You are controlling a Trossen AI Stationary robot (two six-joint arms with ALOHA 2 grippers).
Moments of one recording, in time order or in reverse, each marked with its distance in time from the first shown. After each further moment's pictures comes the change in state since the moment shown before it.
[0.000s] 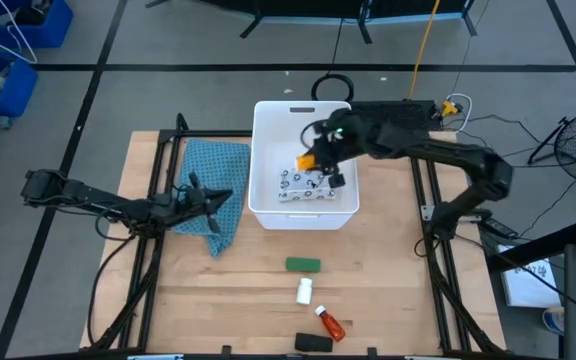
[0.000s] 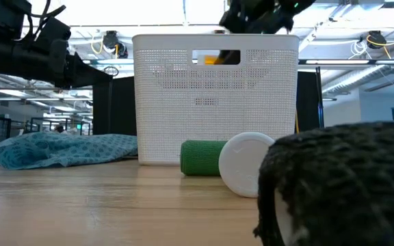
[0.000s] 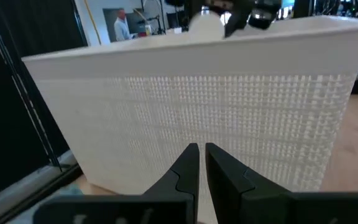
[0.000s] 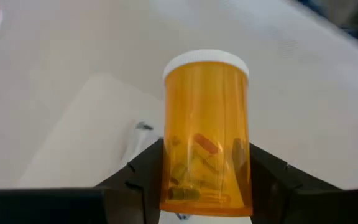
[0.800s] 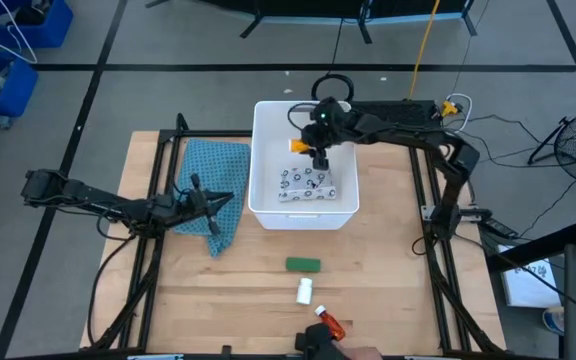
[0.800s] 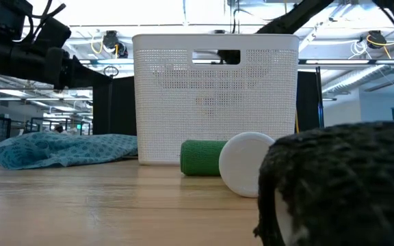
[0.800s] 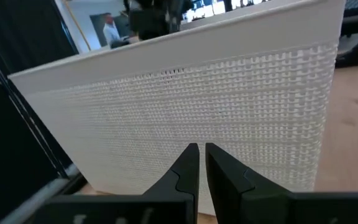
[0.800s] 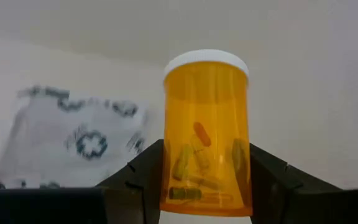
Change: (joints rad) left arm -0.001 0.000 0.000 -0.021 0.034 0.132; right arm -0.168 0.288 0.066 0.129 0.023 0.128
